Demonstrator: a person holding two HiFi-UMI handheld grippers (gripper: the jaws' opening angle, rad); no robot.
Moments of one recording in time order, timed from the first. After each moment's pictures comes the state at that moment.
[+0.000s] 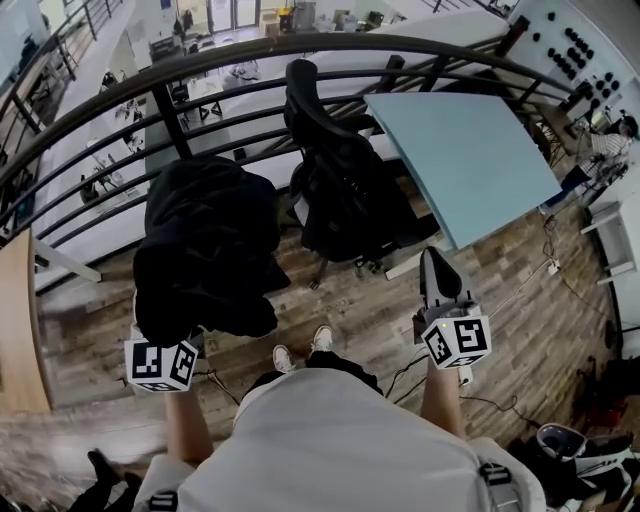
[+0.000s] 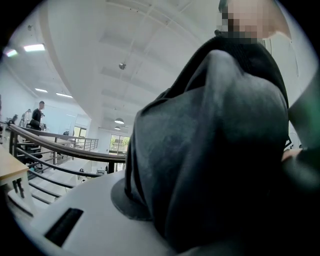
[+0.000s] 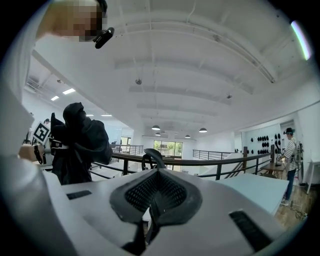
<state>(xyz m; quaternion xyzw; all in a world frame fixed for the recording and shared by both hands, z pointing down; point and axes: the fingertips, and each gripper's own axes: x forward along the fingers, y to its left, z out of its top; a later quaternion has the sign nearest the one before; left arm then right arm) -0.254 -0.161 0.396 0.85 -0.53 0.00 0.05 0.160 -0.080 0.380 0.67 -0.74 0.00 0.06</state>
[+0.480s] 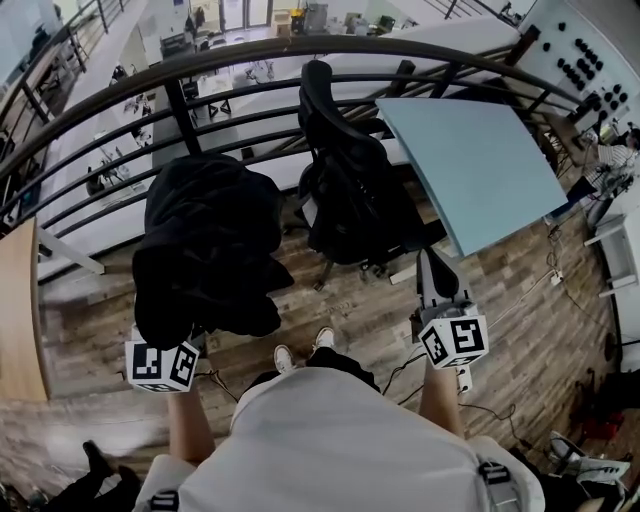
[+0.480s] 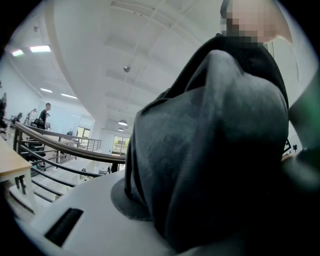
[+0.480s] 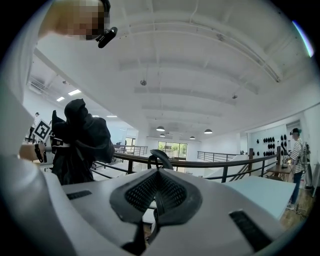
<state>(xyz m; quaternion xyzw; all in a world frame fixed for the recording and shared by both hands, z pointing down) -0.272 -0.155 0.396 0.84 -0.54 -0.02 0.05 0.138 -0.095 0.382 0.65 -0.76 -0.01 0.06</state>
